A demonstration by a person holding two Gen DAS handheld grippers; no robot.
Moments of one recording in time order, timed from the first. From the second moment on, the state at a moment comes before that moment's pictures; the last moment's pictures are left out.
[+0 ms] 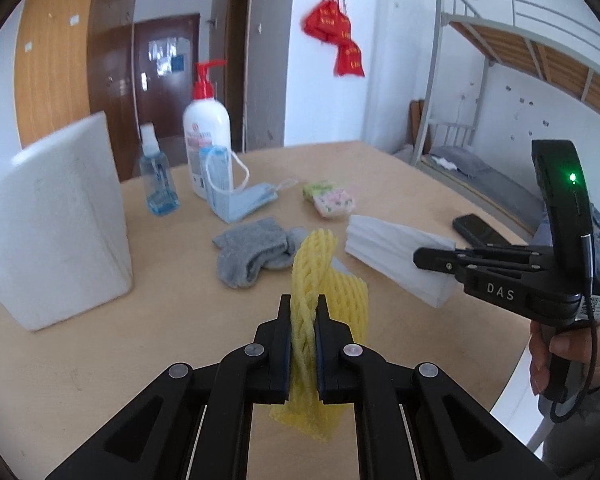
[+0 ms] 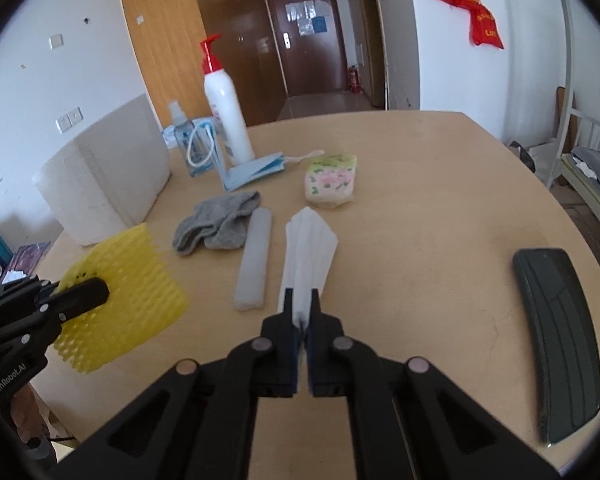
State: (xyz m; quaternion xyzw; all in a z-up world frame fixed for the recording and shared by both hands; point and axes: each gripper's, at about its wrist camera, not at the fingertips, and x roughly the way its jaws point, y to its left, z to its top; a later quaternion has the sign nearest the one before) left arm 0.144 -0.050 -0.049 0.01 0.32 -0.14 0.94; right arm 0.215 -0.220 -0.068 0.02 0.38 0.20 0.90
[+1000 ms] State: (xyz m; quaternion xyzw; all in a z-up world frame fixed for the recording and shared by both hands) left arm 0.028 -0.041 0.033 0.03 0.17 -0.09 0.98; right arm 0.100 -0.212 0.029 0.01 0.20 0.23 0.95
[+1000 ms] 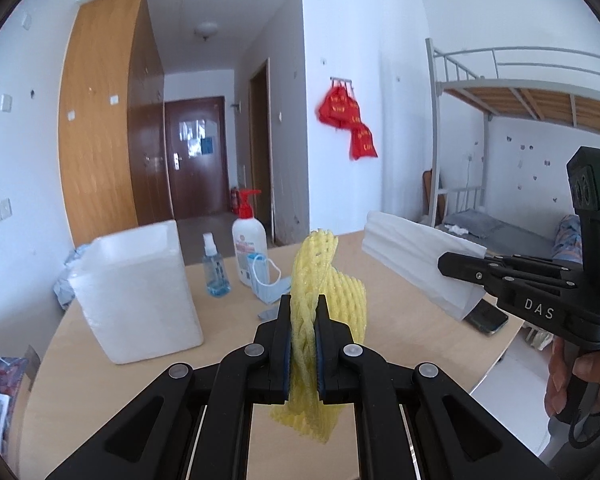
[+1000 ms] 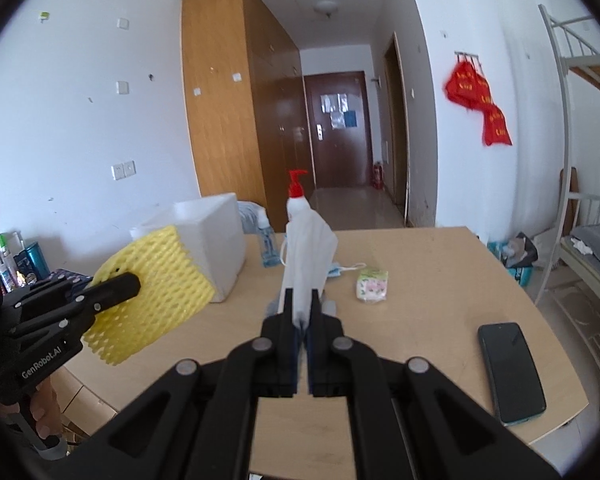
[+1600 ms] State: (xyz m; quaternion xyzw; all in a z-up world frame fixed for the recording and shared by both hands) left arm -0.008 -0.039 0.039 0.03 0.16 -0.05 0.99; right arm 0.070 -0.214 0.029 0.01 0.18 0.25 0.95
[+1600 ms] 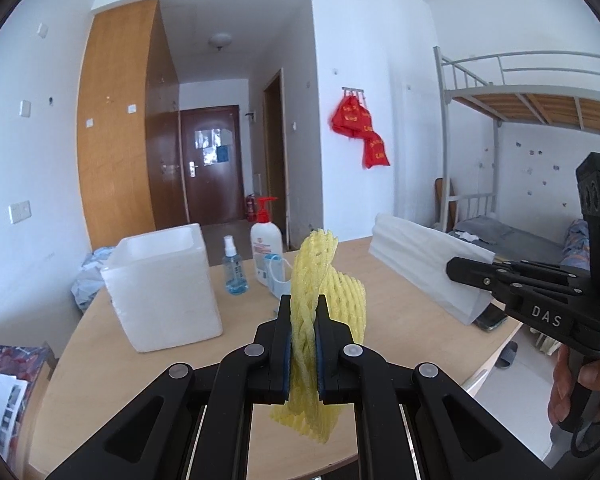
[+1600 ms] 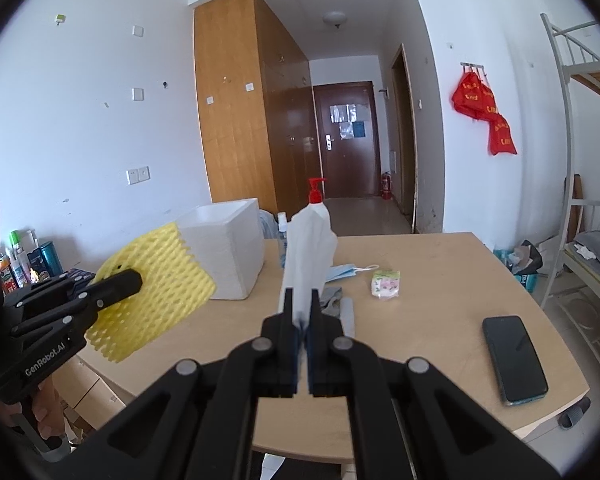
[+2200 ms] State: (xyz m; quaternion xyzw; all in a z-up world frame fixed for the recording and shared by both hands) left arm -0.015 0.021 0.043 0.01 0.15 0.10 0.98; right arm 0.087 -0.149 0.026 0.01 0.18 0.35 0.92
